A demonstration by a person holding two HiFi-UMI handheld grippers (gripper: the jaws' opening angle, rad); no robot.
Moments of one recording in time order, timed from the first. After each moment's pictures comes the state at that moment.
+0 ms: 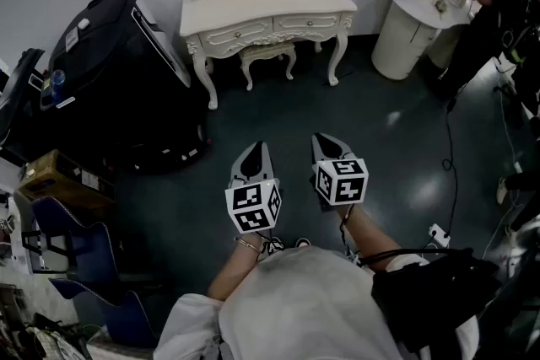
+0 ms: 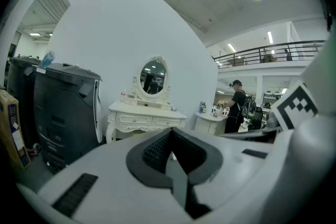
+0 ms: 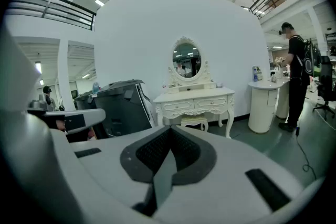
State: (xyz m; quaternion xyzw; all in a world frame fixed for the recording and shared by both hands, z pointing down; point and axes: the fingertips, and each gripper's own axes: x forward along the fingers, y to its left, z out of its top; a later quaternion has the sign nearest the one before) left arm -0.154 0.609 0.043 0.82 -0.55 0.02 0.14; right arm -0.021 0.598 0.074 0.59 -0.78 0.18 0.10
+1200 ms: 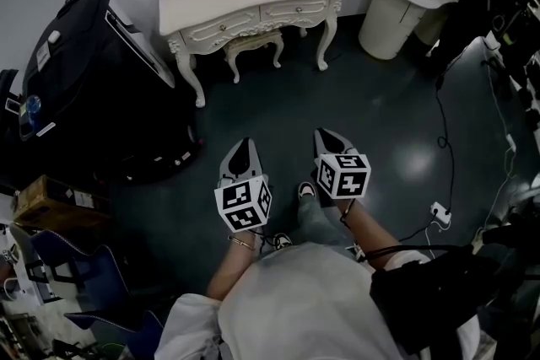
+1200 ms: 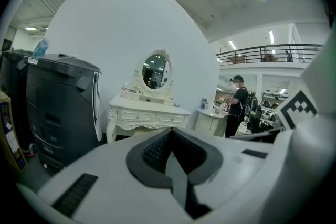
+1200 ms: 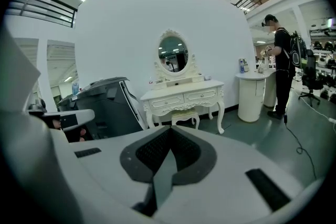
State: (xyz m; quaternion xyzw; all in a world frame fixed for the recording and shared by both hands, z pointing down) left arm -0.205 0.538 0.075 0.83 -0.53 0.04 0.16; right arm -0.032 0.547 0.110 0.65 -0.72 0.22 0.10
